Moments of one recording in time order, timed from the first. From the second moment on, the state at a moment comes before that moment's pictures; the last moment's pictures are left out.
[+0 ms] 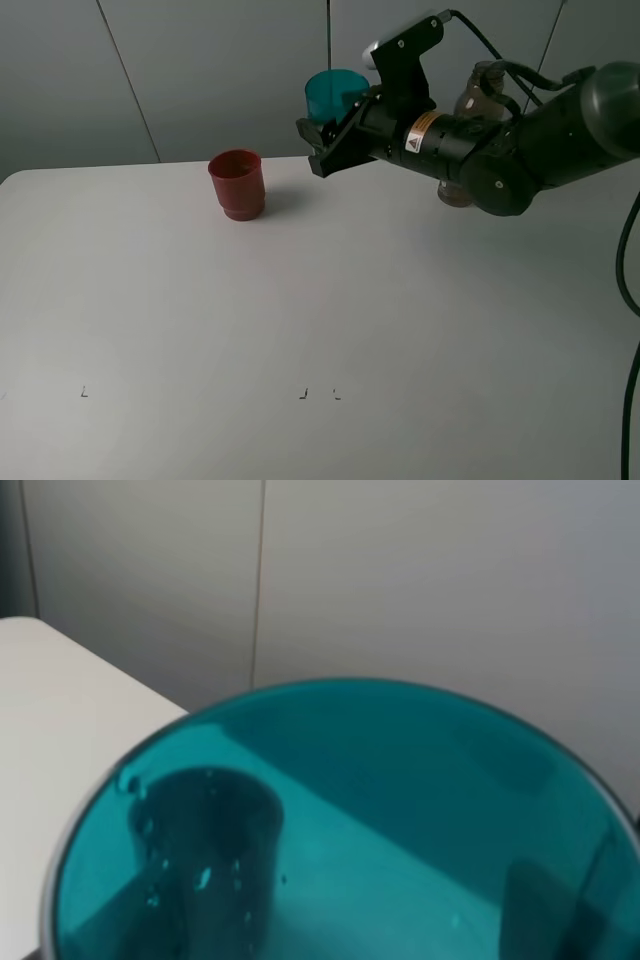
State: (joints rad) left arm 0.01 0.00 -0.51 0.02 1.09 0.01; right arm 0.51 1.89 -0.84 -0.28 -0.76 0.06
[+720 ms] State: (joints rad) left arm 0.01 0.00 -0.51 0.02 1.09 0.01; right arm 0.36 1.95 -0.54 -0.20 -1.06 0.06
